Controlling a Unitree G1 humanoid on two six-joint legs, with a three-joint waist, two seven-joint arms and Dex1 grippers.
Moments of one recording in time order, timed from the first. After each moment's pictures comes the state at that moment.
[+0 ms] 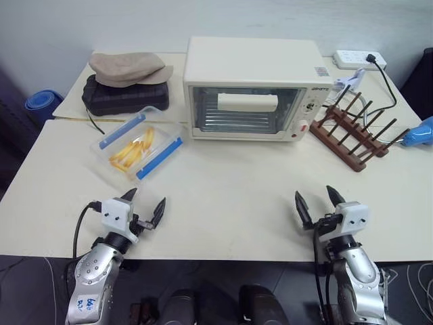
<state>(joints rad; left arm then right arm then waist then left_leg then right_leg) 0.16 0.28 0.18 -0.26 -0.22 0.05 -0.31 0.08 -0.23 -0.20 -0.03 0.28 -0.24 0.40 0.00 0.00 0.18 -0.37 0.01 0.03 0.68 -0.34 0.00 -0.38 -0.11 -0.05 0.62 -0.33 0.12</state>
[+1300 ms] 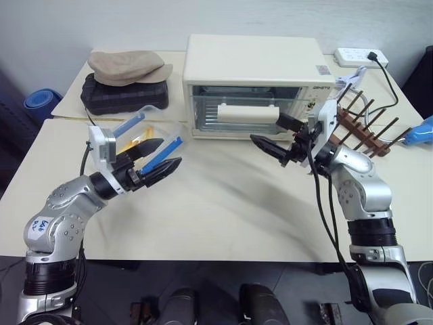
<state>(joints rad) -0.38 0.58 0.25 -0.17 -0.79 0.55 -0.71 -0.58 -0.47 -0.07 0.05 0.49 0.29 0.88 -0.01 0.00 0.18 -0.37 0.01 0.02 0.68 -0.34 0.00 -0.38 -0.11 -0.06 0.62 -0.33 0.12</state>
